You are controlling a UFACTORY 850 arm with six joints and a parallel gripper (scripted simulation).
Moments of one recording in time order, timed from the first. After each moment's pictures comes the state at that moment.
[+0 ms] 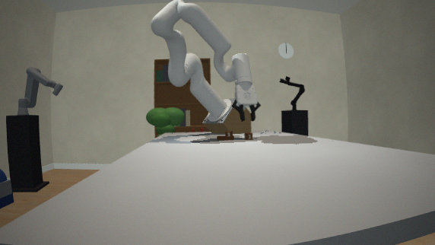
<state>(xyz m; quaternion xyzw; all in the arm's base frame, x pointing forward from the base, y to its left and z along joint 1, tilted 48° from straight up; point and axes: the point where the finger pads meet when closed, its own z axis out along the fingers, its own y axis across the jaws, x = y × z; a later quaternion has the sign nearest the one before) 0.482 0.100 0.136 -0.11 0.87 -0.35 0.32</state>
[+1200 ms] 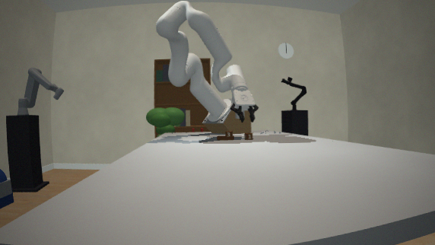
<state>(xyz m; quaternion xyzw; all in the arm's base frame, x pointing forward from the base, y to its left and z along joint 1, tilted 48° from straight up) 0.475 0.096 0.131 -0.17 0.81 -0.32 0.47</state>
